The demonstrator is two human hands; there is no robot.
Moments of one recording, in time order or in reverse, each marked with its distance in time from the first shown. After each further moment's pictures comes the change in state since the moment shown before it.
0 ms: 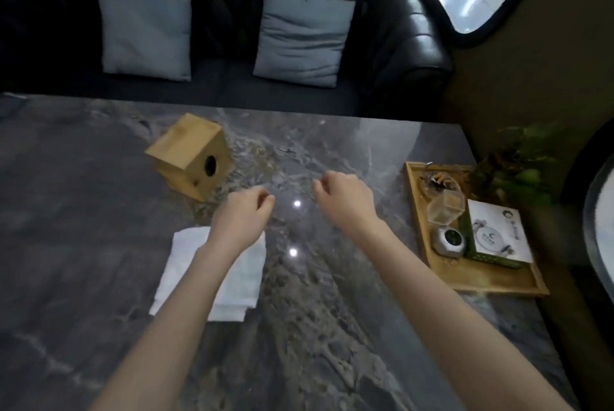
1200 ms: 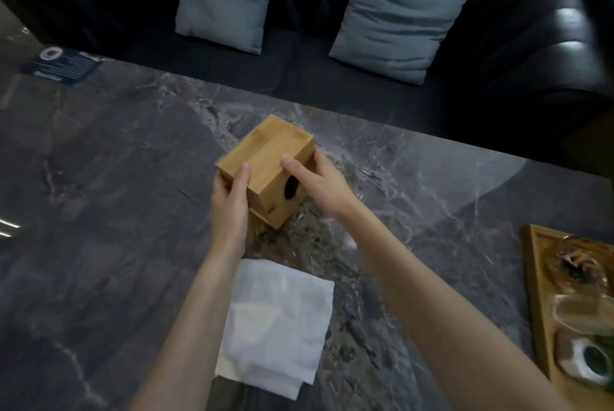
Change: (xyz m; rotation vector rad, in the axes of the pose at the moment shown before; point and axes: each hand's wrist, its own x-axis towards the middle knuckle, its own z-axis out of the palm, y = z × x) left_hand 0.093 -0.110 -0.037 -1.105 0.468 -0.564; right_hand 0.140 -0.117 0.105 0.819 -0.464 0.043
